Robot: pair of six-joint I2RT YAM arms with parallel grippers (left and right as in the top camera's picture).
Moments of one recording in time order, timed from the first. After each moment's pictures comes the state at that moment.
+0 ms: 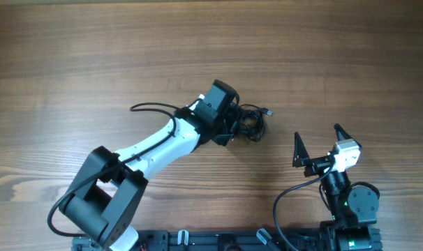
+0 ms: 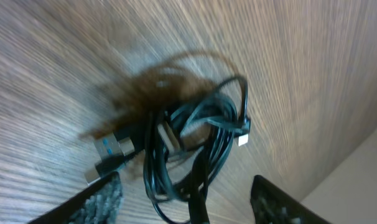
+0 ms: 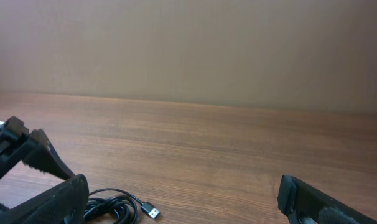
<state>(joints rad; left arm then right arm) -0.68 1.75 1.03 -0.26 0.18 -1.62 0.07 0.02 0.01 0.00 -0.13 0.01</state>
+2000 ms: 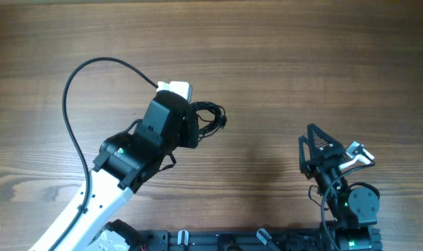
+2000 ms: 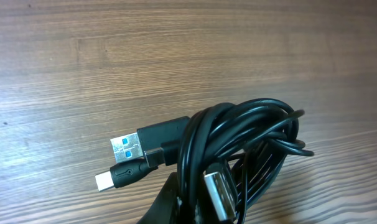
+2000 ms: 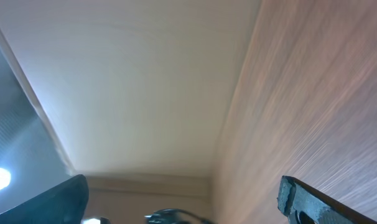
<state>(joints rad) -0.59 1.14 1.03 -0.74 -0.08 -0.43 0.07 0.02 0.01 0.02 -0.28 1.53</state>
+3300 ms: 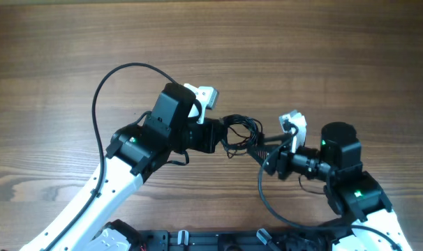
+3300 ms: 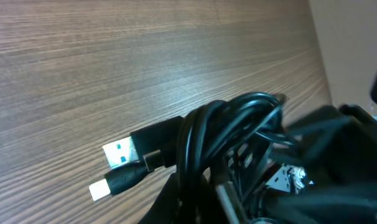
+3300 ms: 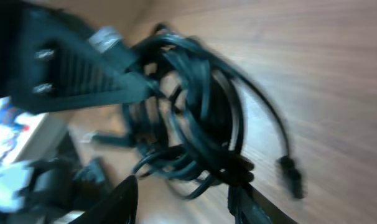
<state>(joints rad) -0.59 1.23 1.03 -0.65 0.41 -0.49 0.31 0.79 0.54 -0.33 -0.68 0.32</state>
